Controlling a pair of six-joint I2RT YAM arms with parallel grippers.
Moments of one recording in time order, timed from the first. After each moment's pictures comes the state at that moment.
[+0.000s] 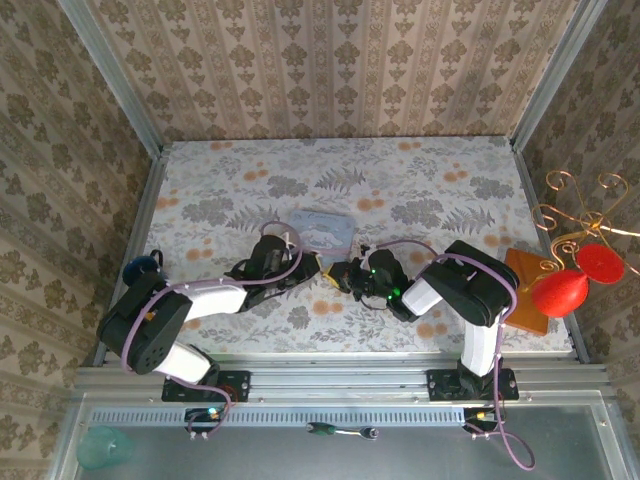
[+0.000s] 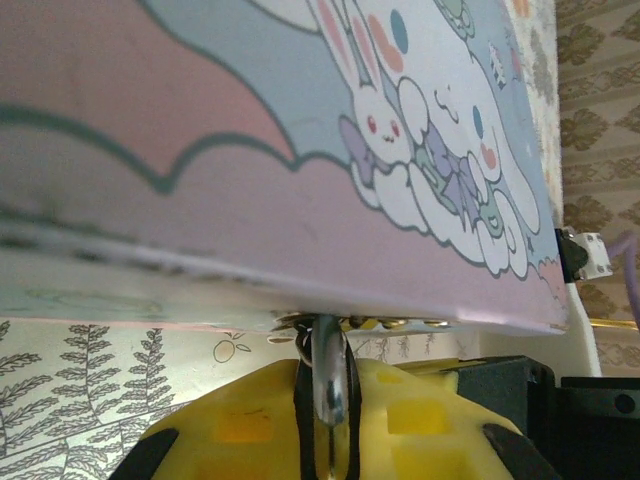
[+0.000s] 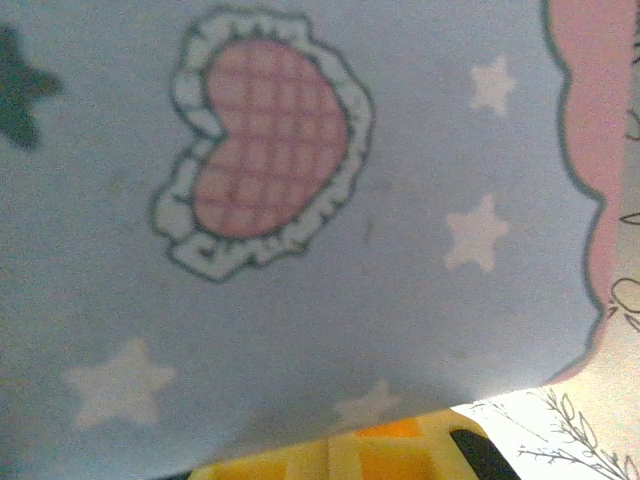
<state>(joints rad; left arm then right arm) -0.71 1.47 0.52 0.35 0.28 -0.99 0.68 1.87 0.50 1.02 -0.33 1.51</state>
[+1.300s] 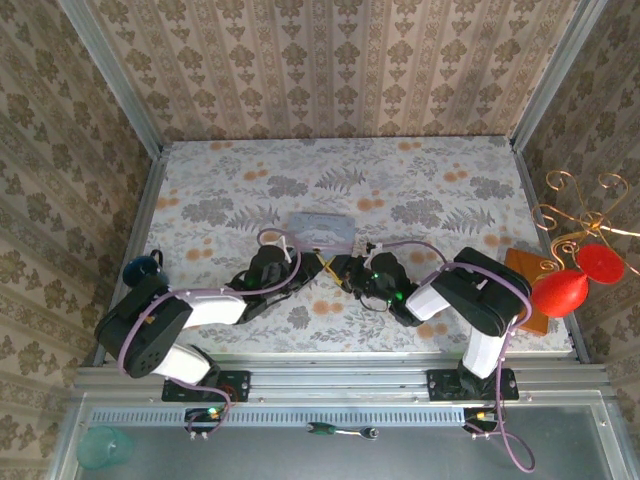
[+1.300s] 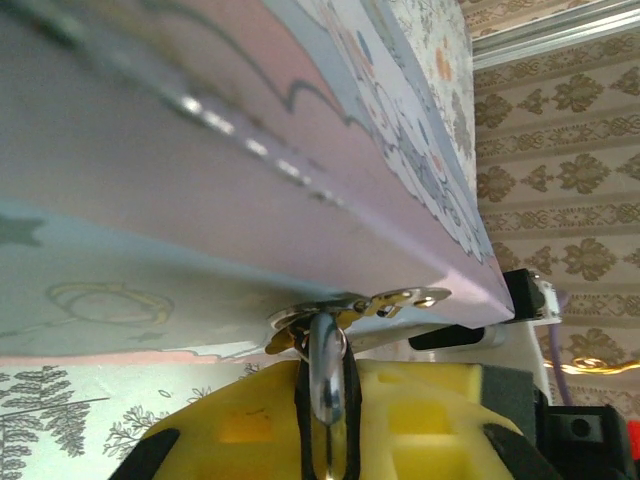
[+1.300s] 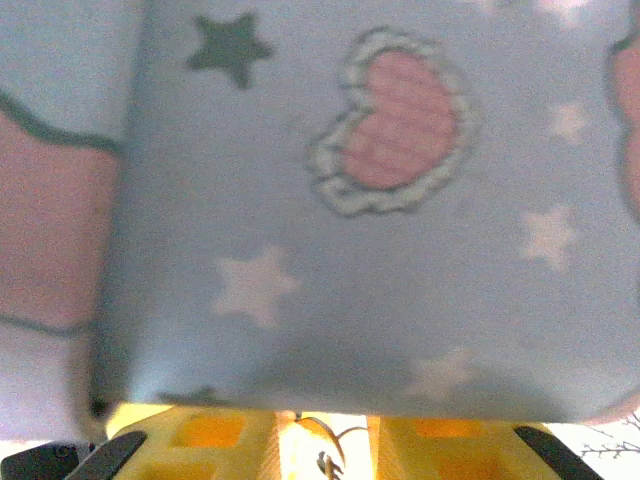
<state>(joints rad) -0.75 1.45 0.42 0.60 0.21 -1.18 0.72 1.79 0.45 1.05 -0.19 1.52</state>
